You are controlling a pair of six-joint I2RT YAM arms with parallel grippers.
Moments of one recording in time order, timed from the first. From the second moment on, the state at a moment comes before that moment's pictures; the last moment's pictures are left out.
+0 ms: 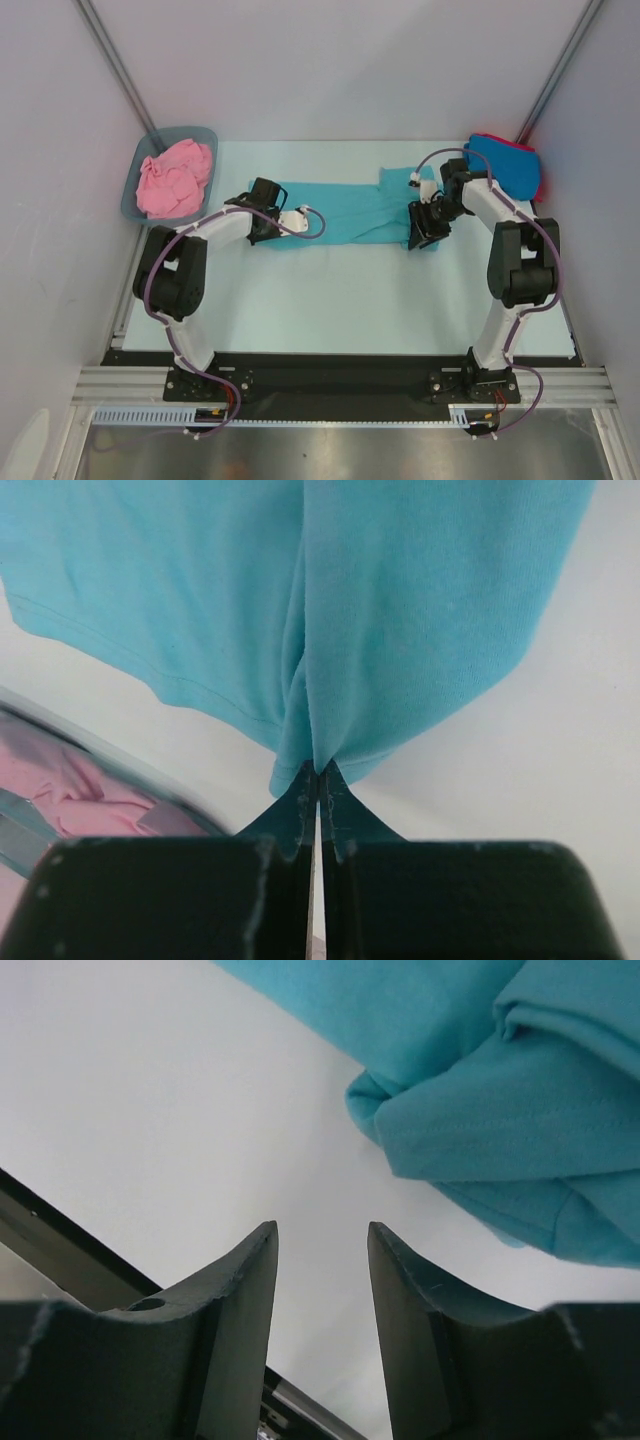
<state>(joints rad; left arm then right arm) -0.35 1.81 1.19 -0.49 -0.12 1.06 0.09 1.88 1.43 -0.93 -0.49 -0.26</state>
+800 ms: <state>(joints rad) -0.35 1.82 1.20 -0.50 -0.12 1.05 -0.01 2.04 1.49 -0.79 -0.54 -0.16</state>
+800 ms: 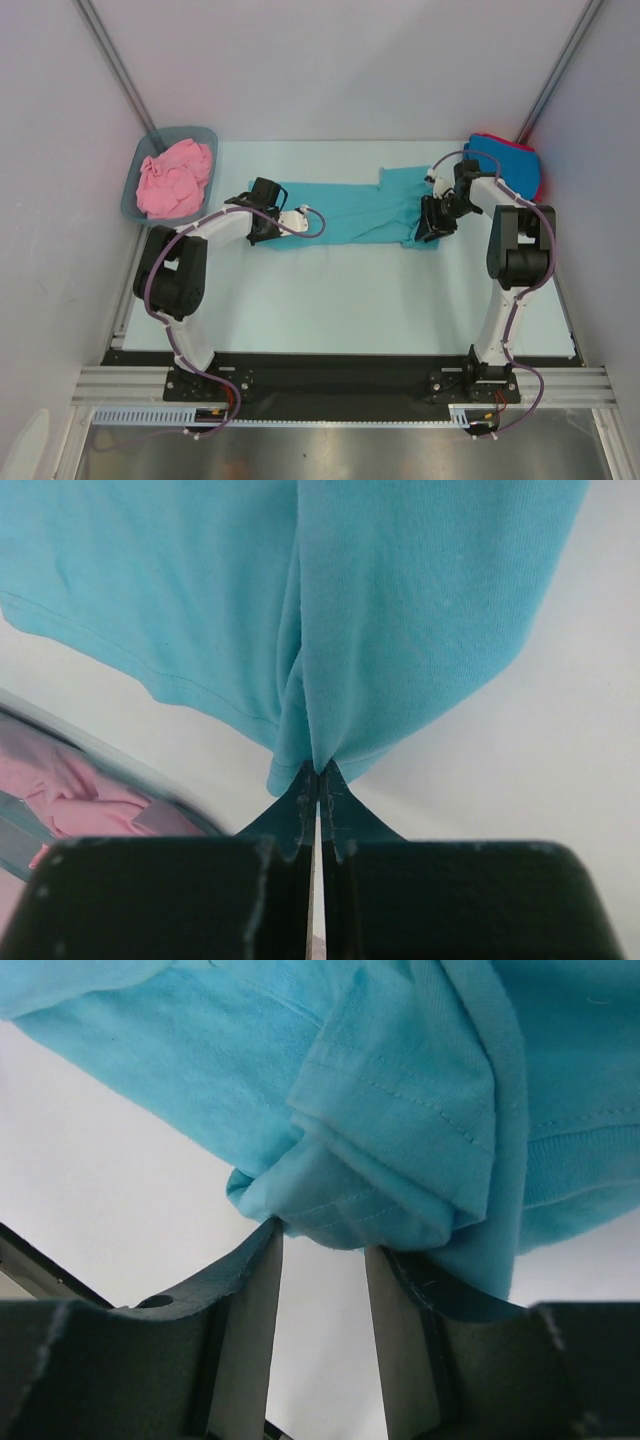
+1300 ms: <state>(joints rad) -0.35 1.83 1.20 -0.51 -0.12 1.05 0.09 2.06 1.51 -0.80 -0.55 -0.17</state>
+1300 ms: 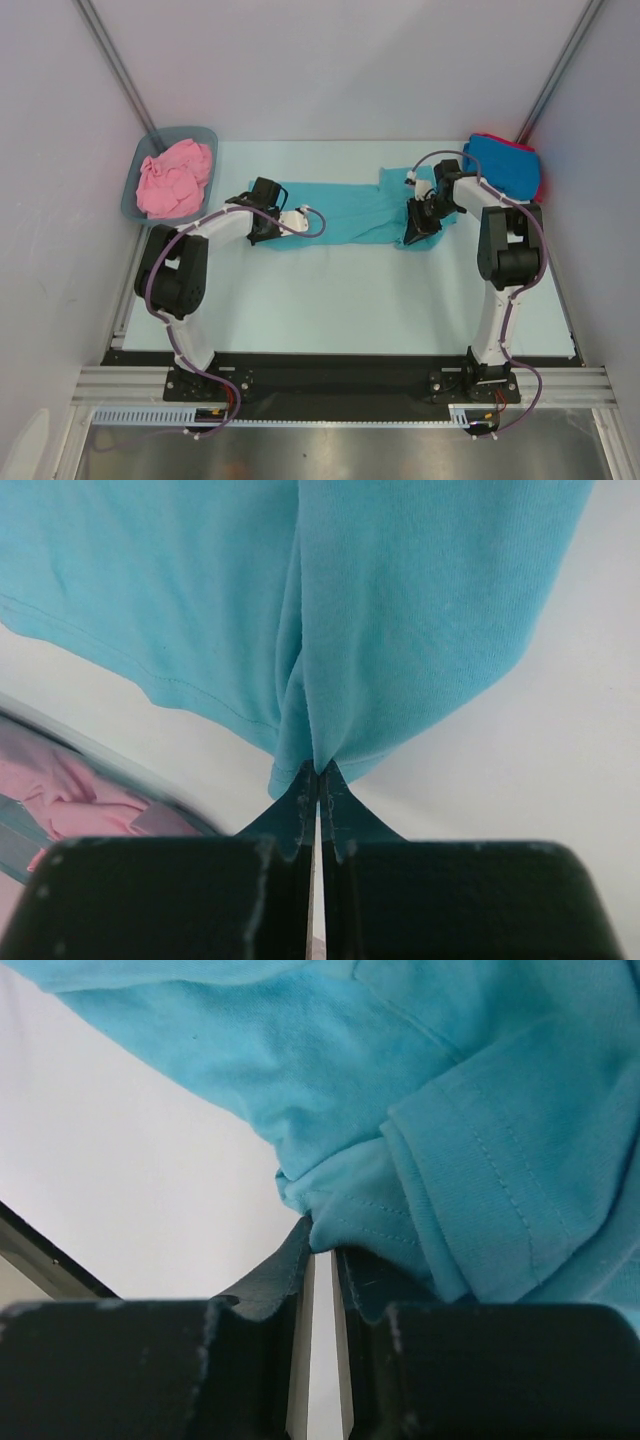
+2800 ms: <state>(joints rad) -0.36 1.83 1.21 -0.51 -0.12 1.05 0.02 1.99 1.74 -0.86 -0.11 -0.48</state>
